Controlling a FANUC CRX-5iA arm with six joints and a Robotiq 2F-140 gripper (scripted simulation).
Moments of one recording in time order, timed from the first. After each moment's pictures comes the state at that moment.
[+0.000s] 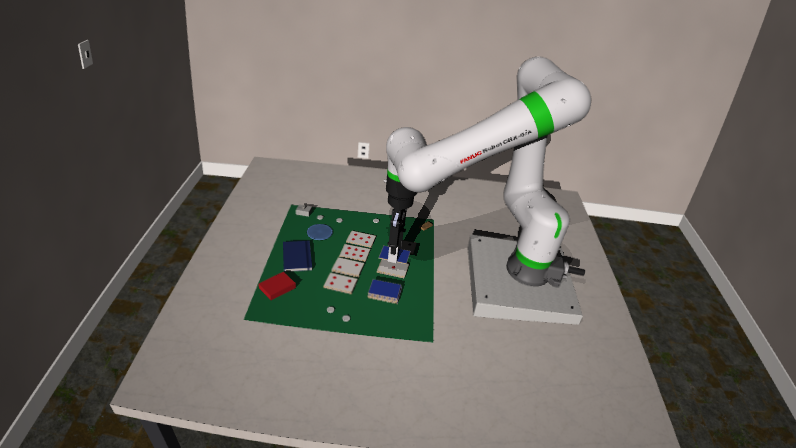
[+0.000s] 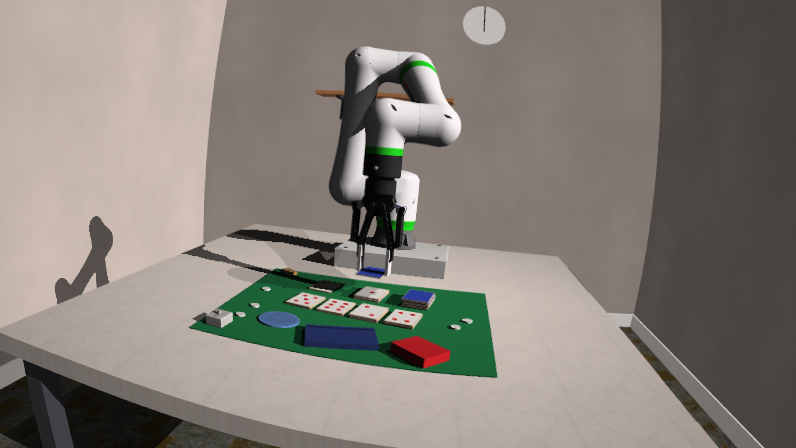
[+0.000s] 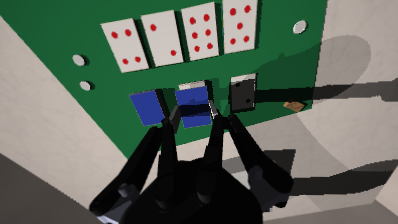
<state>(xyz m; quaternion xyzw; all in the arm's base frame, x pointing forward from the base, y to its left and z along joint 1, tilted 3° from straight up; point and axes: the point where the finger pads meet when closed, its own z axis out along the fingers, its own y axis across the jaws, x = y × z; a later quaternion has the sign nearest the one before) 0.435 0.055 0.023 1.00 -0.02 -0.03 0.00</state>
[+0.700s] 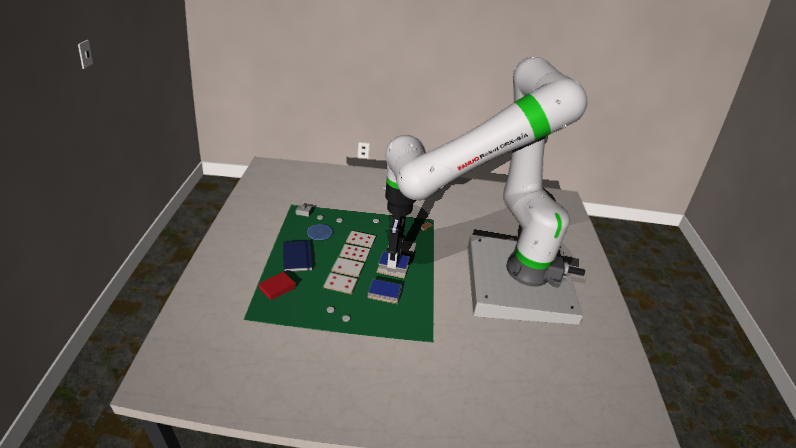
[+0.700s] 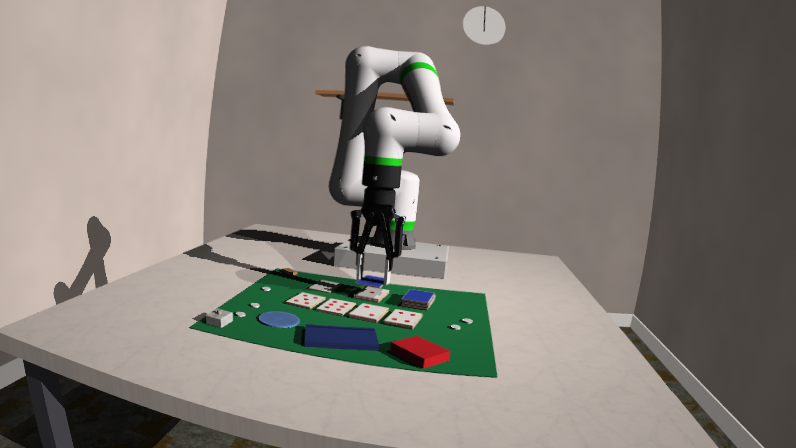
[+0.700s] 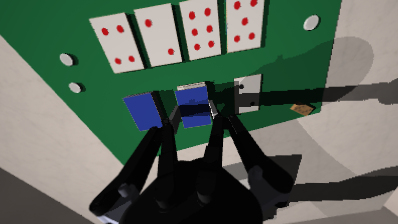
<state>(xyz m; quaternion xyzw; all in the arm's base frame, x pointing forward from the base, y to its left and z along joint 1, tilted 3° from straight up) 0.434 0.055 0.000 1.00 -0.02 -0.03 0.00</state>
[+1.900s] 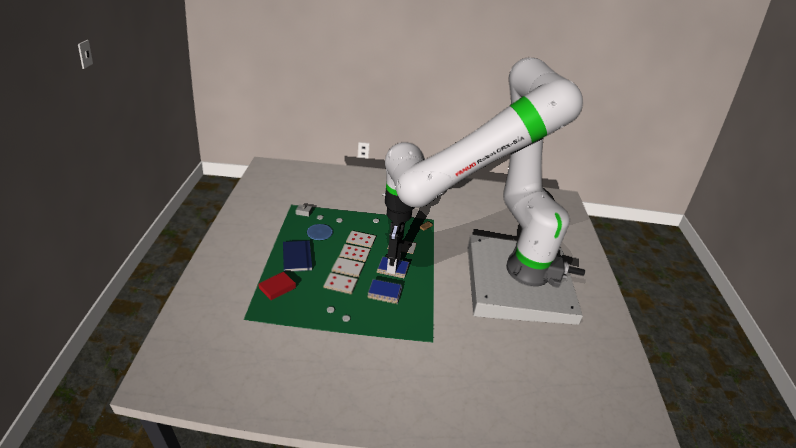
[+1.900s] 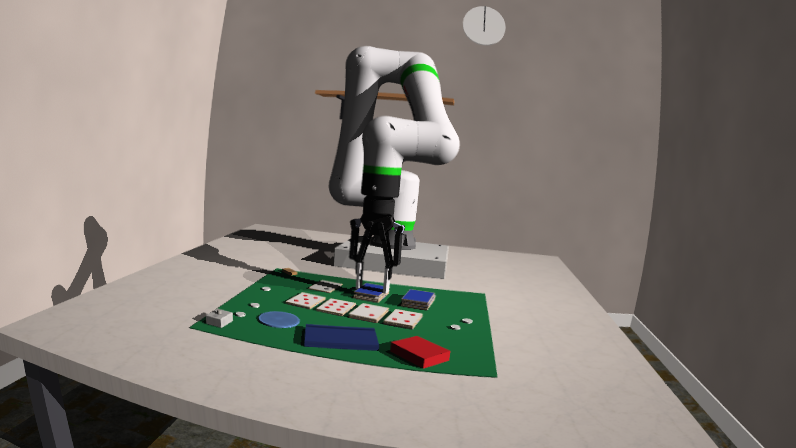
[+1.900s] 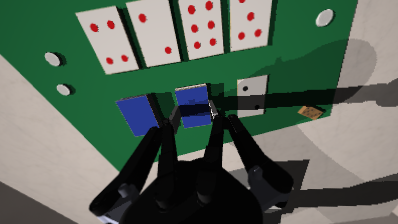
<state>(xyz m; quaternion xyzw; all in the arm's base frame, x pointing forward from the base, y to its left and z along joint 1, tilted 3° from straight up) 0.433 0.055 -0.022 1.00 -0.02 -0.03 0.00</state>
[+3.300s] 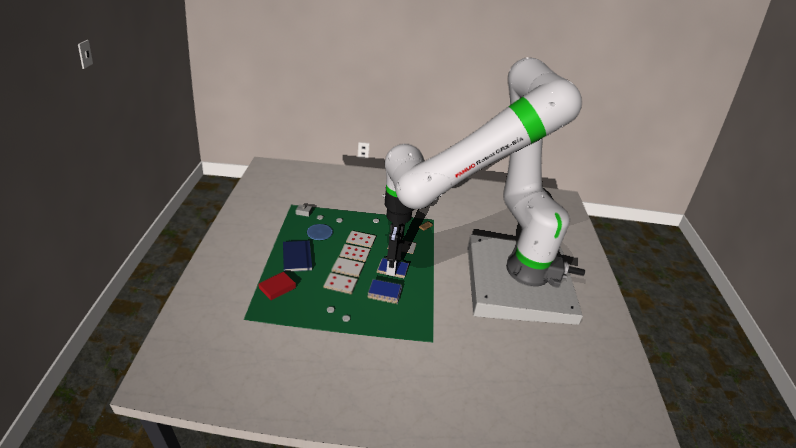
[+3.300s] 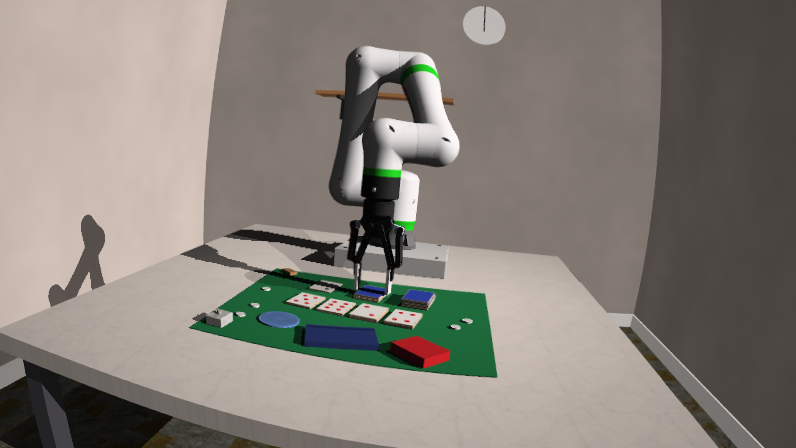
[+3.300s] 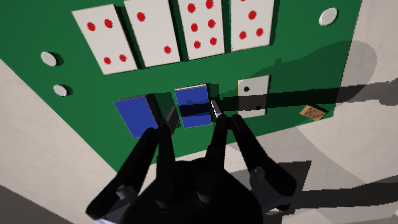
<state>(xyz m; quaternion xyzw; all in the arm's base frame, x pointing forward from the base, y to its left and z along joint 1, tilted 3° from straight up) 0.433 0.055 -0.027 1.00 -0.02 -0.03 0.00</state>
